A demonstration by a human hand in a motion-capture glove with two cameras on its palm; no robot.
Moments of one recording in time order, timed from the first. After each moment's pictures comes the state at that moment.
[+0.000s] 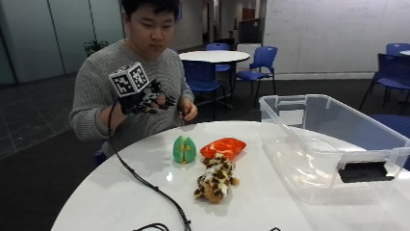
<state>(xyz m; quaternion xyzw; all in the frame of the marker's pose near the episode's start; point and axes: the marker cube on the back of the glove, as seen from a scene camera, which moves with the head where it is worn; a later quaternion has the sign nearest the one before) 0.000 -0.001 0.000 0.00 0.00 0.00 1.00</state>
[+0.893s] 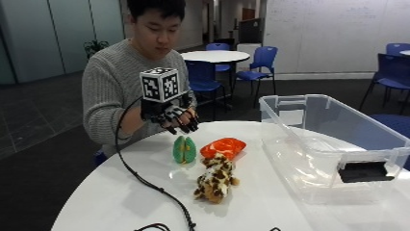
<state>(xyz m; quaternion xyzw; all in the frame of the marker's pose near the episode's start) 0.071 -0.122 0.017 -0.11 0.10 0.12 0.98</state>
